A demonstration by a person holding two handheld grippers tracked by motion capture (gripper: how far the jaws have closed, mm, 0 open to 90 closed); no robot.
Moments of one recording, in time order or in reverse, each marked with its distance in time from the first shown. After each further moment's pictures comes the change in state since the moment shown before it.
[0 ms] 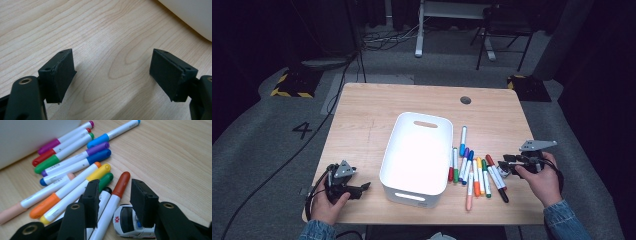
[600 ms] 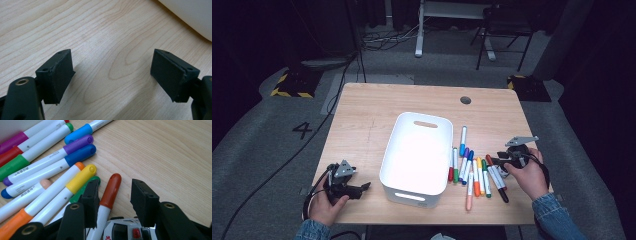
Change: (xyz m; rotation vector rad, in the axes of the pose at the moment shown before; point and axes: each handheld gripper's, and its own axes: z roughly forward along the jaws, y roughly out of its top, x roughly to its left) left arm 0.001 0.001 0.001 0.003 -0.006 0.003; right arm 0.001 0.013 0.036 0.095 -0.111 0.030
